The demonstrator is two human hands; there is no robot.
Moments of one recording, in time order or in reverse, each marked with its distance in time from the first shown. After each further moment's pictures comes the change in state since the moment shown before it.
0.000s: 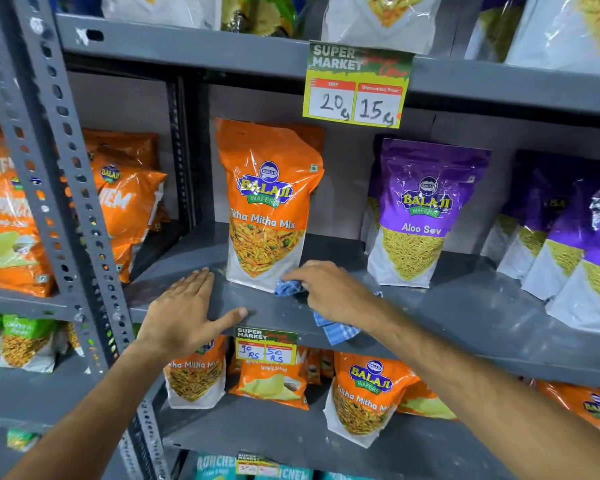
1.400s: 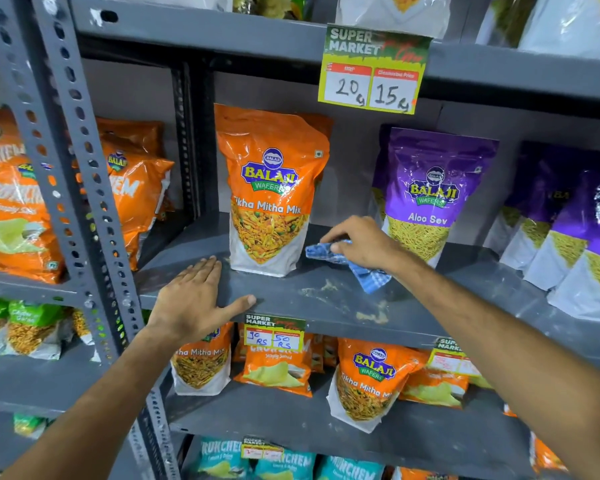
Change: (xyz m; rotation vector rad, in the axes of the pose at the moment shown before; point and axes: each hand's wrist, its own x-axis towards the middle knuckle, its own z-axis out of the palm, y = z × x) left_hand 0.000 -0.001 0.000 0.026 -0.011 0.009; right_hand 0.020 0.041 -0.049 0.116 0.076 0.120
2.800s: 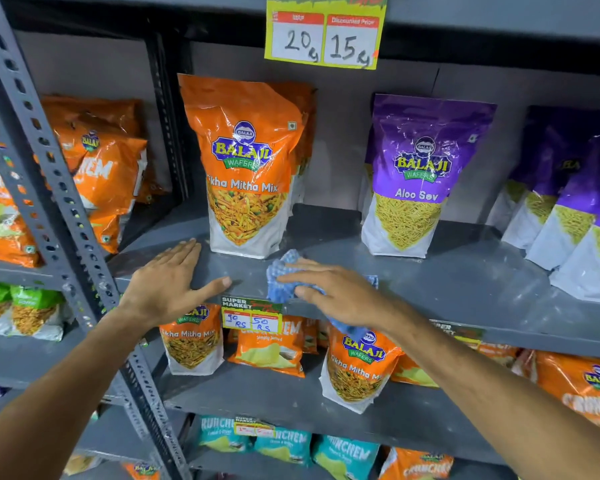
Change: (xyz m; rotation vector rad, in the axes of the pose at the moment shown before) left_hand 0.001 0.002 -0.002 0.028 -0.006 -0.016; right_hand -0.072 0.022 0.075 0.070 -0.179 -0.287
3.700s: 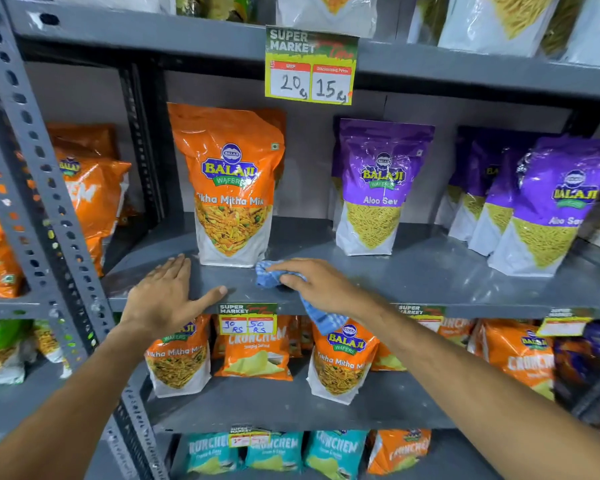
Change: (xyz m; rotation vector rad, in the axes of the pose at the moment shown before) left_hand -0.002 -0.002 -0.003 -0.061 -0.022 0.032; right_hand 0.005 -0.041 -0.005 0.090 0.186 0.209
